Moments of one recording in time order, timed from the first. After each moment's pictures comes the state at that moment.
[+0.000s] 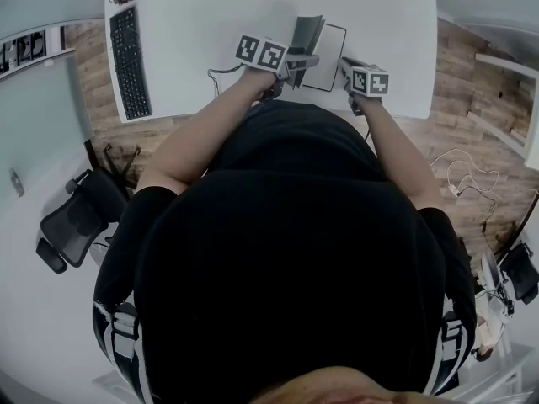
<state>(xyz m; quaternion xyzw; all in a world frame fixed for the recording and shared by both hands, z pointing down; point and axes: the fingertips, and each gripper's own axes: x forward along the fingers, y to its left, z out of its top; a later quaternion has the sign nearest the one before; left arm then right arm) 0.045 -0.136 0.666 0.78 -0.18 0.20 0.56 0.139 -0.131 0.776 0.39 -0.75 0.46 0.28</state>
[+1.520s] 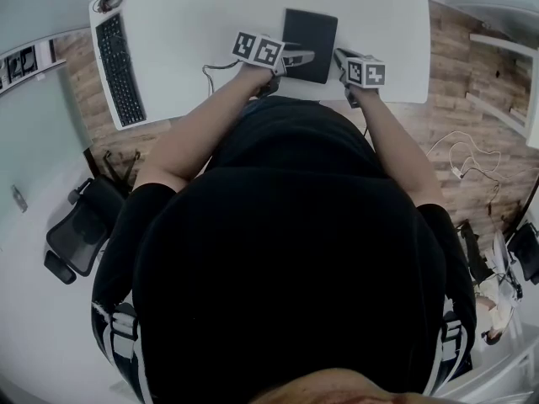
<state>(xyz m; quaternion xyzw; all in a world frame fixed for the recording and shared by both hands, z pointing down) 0.068 -0.126 0.684 0.79 -0.14 0.21 0.56 0.154 -0.129 0.772 0.41 -0.73 0.46 0.28</state>
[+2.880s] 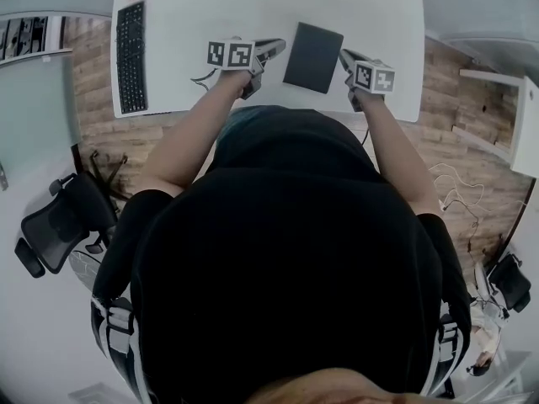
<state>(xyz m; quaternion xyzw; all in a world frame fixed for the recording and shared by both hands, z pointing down) -0.040 -0.148 0.623 0.81 -0.28 0.10 0.50 0.128 -0.156 0.684 0.41 -0.79 0.39 0.24</state>
